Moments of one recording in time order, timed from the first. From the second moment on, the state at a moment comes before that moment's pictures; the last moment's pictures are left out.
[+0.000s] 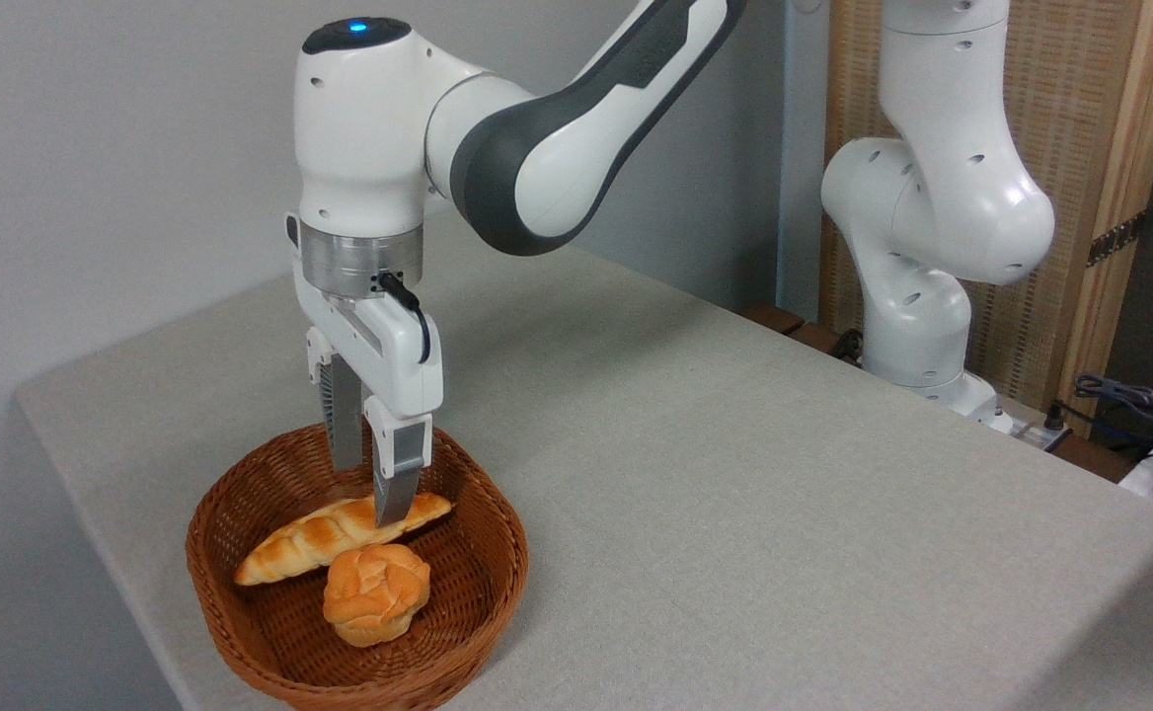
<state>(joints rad) -0.12 0.06 -0.08 -2.01 -0.07 2.30 0.70</state>
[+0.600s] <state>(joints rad) -0.11 0.06 -0.08 -2.02 -0.07 2.32 0.79</state>
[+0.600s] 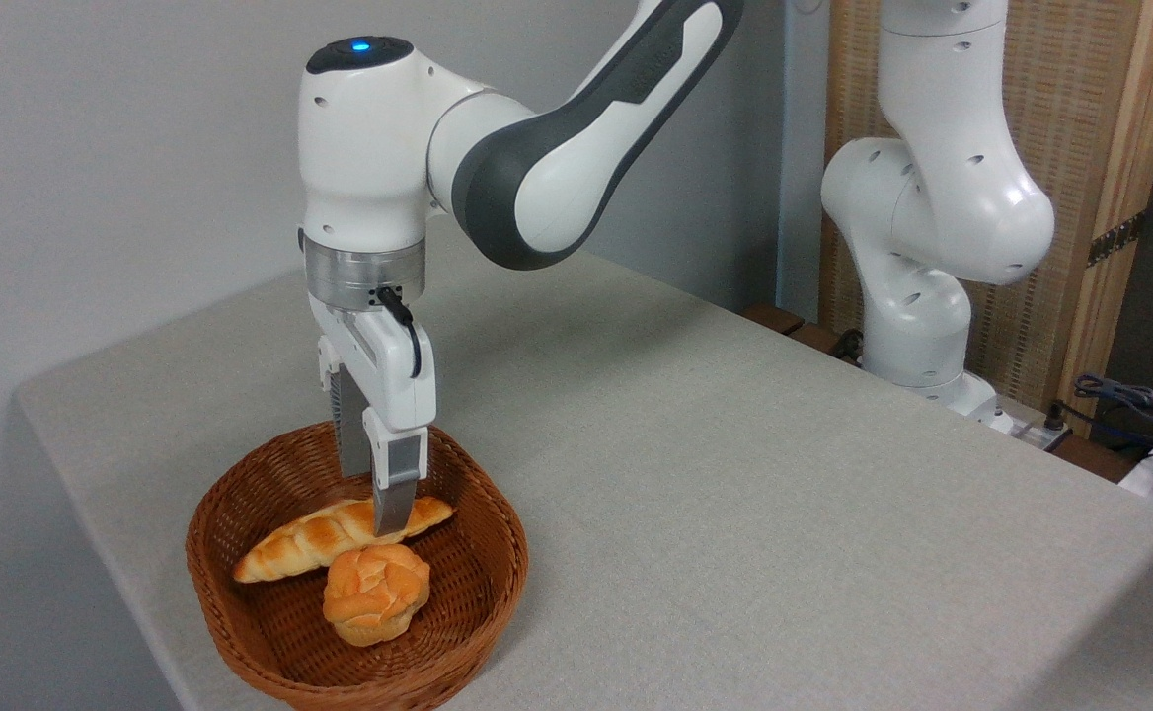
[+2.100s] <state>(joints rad) -0.11 0.09 -0.08 -2.05 -0.03 2.37 0.79</state>
